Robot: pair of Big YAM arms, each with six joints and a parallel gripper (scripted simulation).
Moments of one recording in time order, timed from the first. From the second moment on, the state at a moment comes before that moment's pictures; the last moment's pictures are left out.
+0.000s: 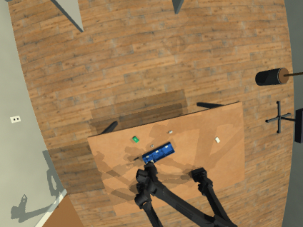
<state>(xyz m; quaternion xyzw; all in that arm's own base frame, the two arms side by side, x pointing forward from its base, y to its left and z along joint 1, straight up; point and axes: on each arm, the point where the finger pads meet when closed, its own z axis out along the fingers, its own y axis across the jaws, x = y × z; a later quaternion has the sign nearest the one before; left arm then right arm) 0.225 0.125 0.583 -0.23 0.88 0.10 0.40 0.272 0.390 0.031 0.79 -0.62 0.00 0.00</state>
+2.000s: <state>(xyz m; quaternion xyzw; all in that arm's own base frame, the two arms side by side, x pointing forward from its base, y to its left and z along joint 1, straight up) 0.225 0.125 0.583 -0.23 0.88 0.10 0.40 0.272 0.389 -0.019 0.79 -0.62 0.00 0.00</state>
